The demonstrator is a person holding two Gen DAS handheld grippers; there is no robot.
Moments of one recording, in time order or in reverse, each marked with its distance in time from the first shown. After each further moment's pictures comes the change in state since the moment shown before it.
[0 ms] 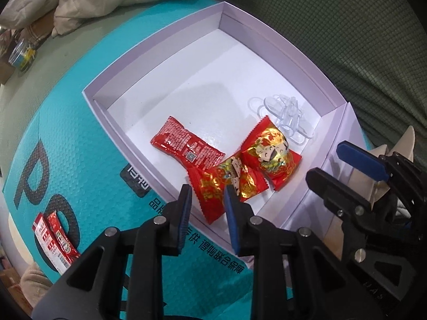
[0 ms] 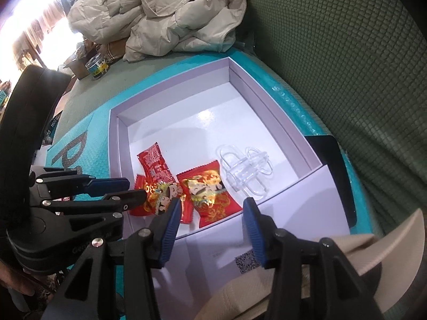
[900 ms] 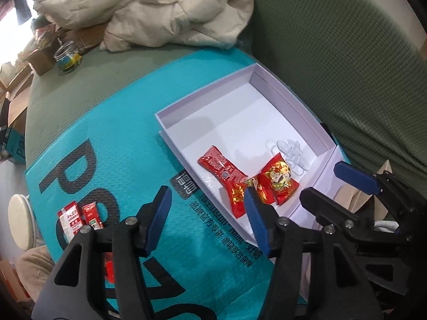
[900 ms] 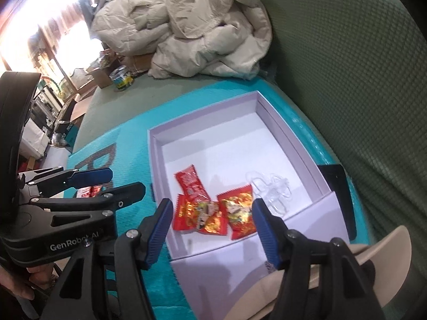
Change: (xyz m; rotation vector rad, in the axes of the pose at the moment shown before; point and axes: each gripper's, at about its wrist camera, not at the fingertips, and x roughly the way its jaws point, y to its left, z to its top) left arm -0.079 0.031 -0.033 -0.137 -0.222 0.040; right arm -0.043 0.042 0.015 -0.052 -0.086 0.074
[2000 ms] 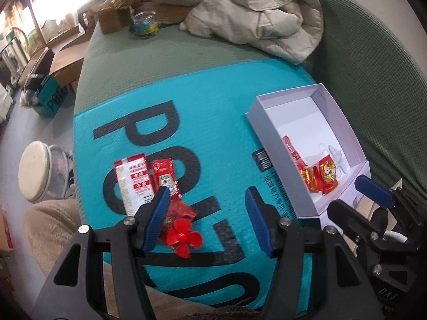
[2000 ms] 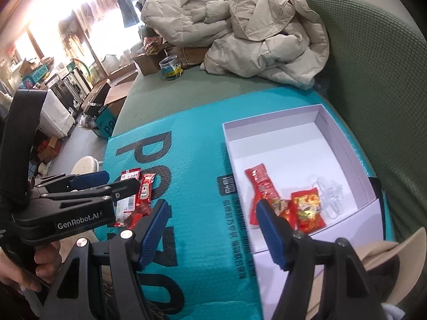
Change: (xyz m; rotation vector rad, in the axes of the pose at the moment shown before) left arm -0.045 0.108 -0.064 -0.245 -0.031 0.103; right arm -0.006 0.098 -0.014 -0.141 0.022 0.096
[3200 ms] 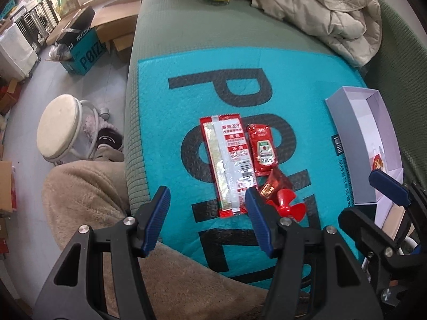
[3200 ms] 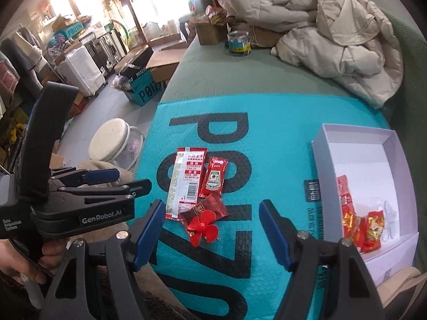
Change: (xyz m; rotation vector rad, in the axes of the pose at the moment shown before) left arm 0.020 0.120 -0.037 -0.156 0.111 0.098; right arm 0.059 0.118 -0.003 -0.198 0.109 0.112
